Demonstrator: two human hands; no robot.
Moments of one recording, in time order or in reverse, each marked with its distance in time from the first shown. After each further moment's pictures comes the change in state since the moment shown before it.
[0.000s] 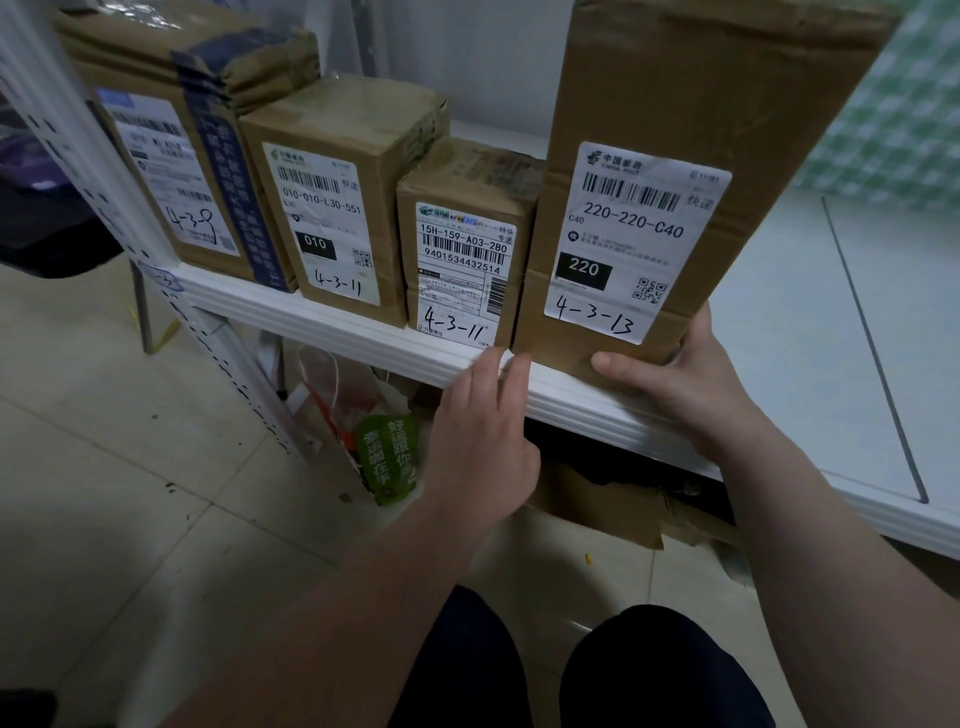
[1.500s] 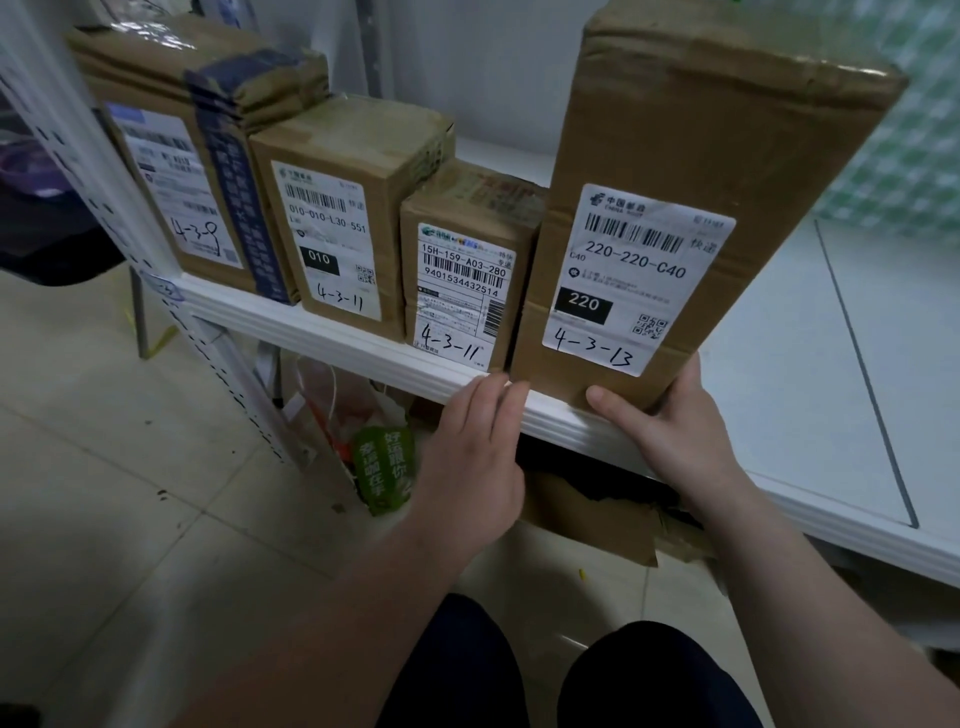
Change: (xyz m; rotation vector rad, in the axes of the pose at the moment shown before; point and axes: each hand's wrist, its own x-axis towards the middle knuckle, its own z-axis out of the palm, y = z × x) left_hand -0.007 -0.009 0.000 -0.095 0.005 0.101; right_hand -0.021 0.006 0.009 -0.340 0.114 0.011
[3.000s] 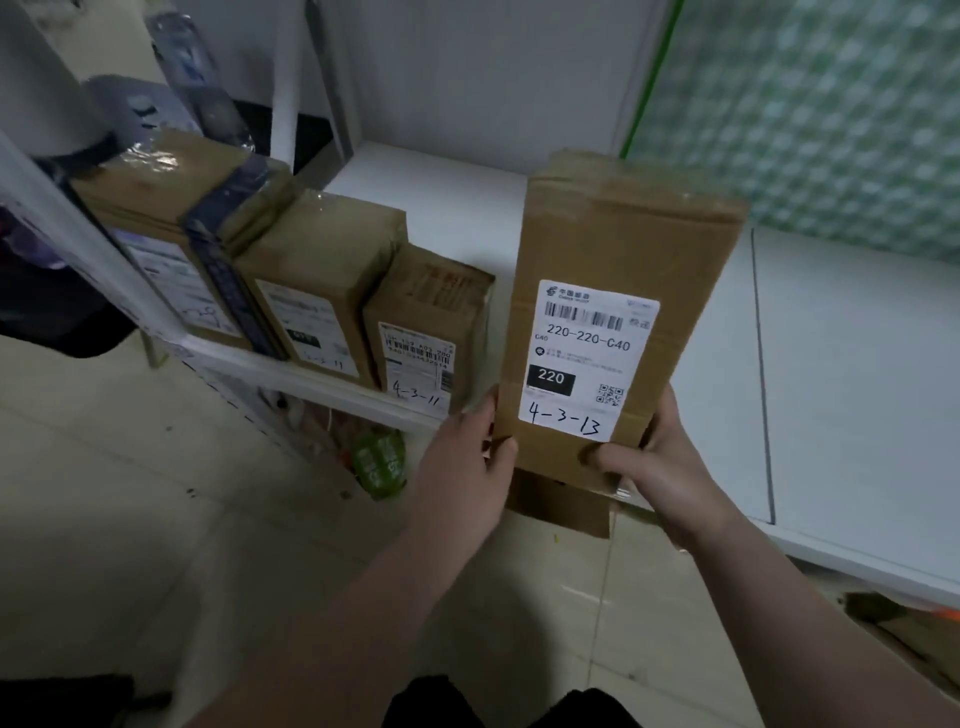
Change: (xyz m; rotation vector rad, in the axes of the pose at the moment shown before) left_hand 0.052 0.070 -0.103 -0.453 -0.262 -0.454; right_hand -0.015 -0.060 -0.081 0.497 -0.257 0.321
